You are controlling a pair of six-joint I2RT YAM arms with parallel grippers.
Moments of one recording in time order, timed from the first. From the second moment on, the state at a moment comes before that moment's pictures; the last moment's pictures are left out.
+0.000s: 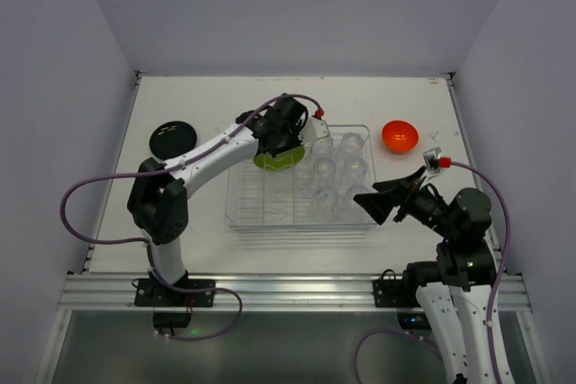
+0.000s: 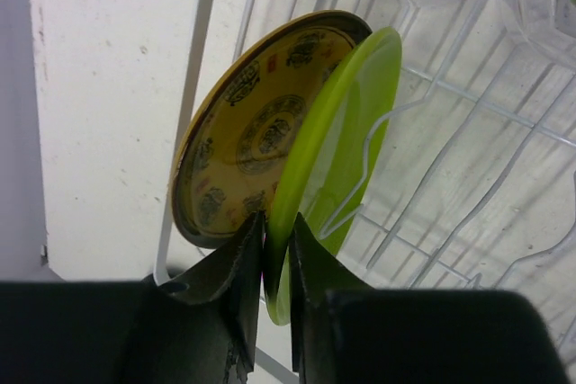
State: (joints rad) left arm -0.72 1.84 1.59 -0.71 -0.18 0.61; right arm 0.07 0.36 0.63 -0.37 -0.75 0.54
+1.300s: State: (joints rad) left arm -0.87 1.52 1.58 -0.54 -0.58 0.48; right arm 0.07 0.38 0.63 -0.36 -0.76 0.57
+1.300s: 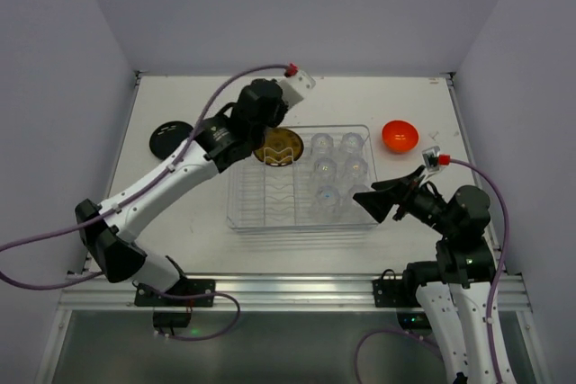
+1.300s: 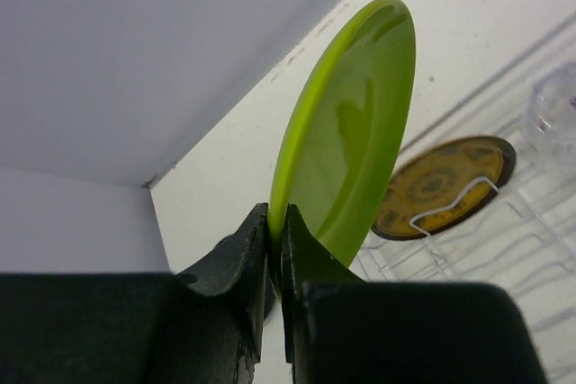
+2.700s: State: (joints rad) left arm 0.36 1.74 1.02 -0.08 0.07 -0.83; right arm 0.07 0.41 0.47 -0.15 -0.77 0.61
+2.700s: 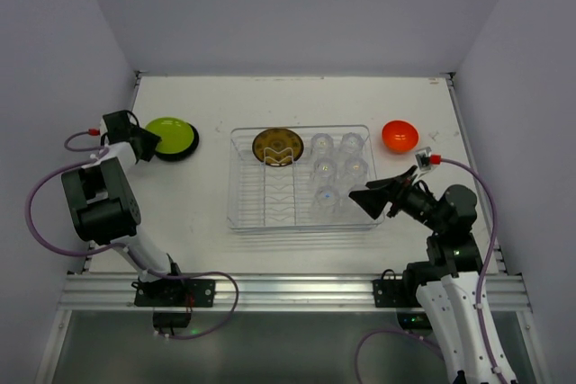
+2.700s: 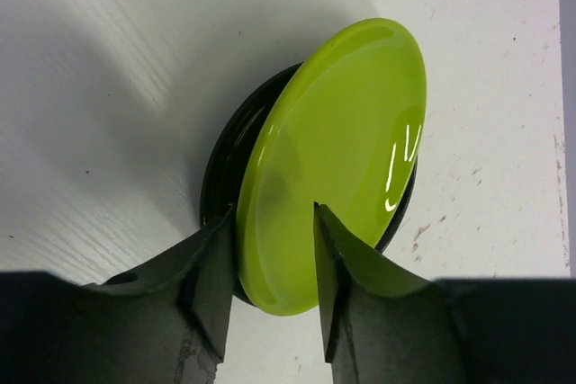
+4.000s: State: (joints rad) left arm -0.48 1.57 1.48 -0.25 -0.05 -0.02; right arm 0.07 0.39 0.45 -0.15 -0.70 0.60
